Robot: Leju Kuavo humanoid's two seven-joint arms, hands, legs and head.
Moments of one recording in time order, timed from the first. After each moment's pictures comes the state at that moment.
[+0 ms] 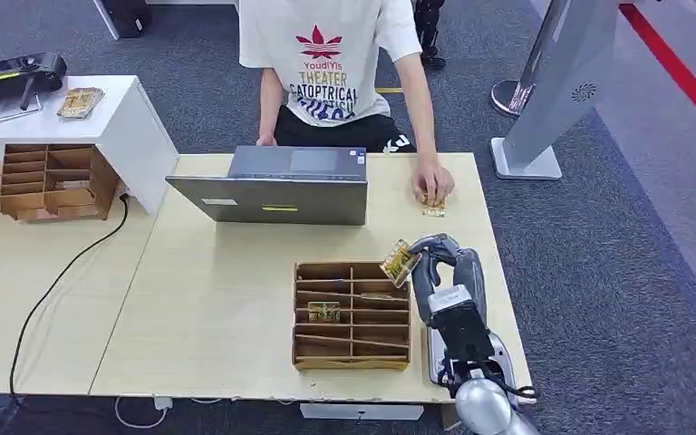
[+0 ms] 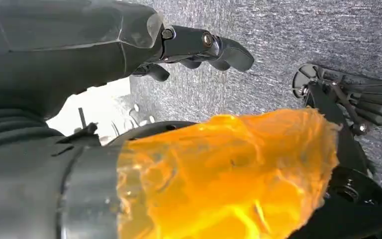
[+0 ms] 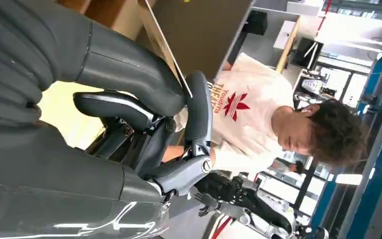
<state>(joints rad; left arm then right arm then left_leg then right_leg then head) -0.13 -0.20 1.42 -0.19 -1.08 -0.24 0.23 -0.20 -0.05 0.54 -1.57 0.25 -0.45 -0.24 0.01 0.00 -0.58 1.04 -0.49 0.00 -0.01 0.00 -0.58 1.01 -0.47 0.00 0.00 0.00</state>
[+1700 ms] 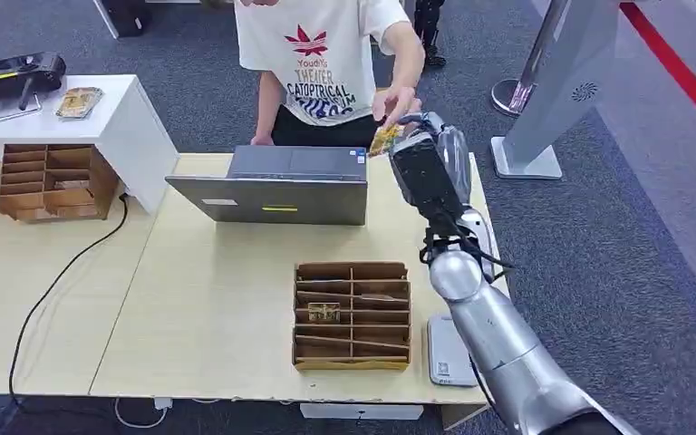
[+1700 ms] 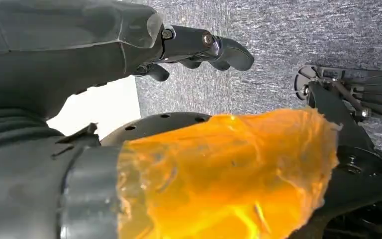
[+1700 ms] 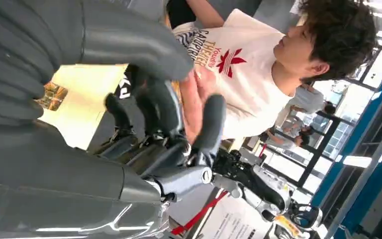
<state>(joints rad) -0.17 -0.22 1.35 -0.19 -1.16 -0.24 0.28 -0.67 0.11 0.47 -1.17 0.35 -0.41 -0.08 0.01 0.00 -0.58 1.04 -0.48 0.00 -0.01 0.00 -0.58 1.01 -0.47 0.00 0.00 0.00</state>
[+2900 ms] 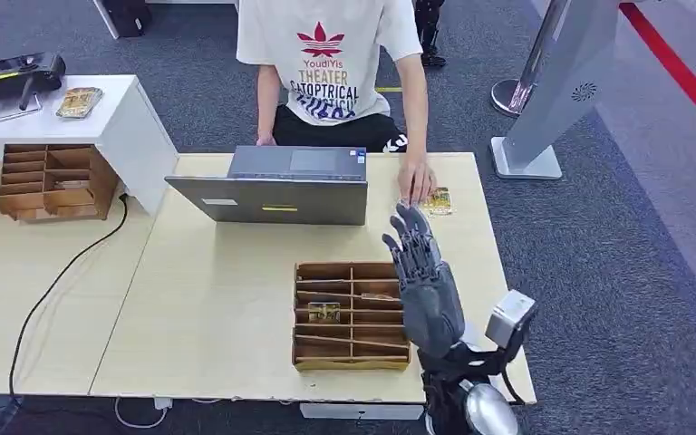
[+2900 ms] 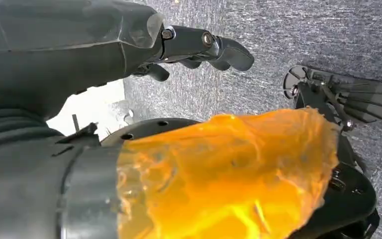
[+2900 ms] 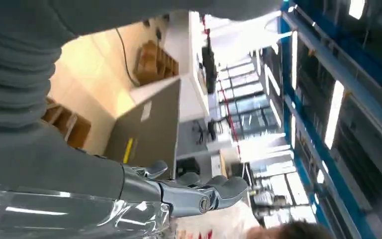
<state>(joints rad) -0.14 -0.21 1.38 -0.19 -1.07 -0.24 0.20 -0.07 0.07 0.47 -1.67 -0.32 0.09 -0.41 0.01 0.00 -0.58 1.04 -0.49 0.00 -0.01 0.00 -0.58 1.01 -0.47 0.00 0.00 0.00</state>
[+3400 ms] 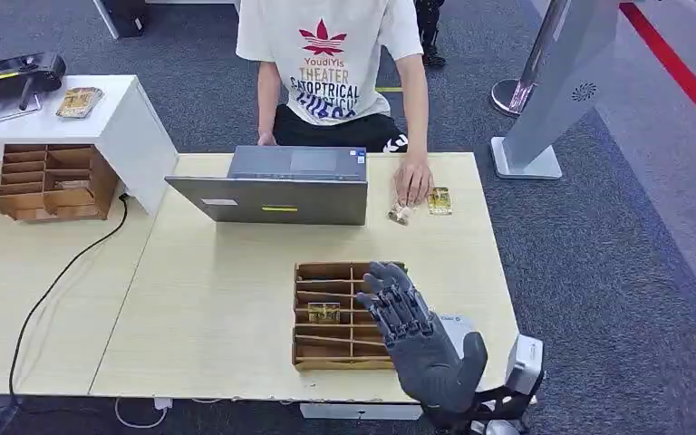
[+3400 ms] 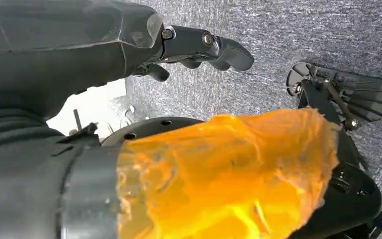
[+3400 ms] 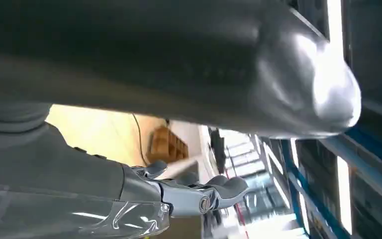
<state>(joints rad) -0.13 -0.21 1.40 -0.19 -1.07 -0.25 0.21 0.07 0.02 0.43 -1.66 -0.46 0.51 -0.42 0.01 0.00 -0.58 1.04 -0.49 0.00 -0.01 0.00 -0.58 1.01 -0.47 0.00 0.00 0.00</state>
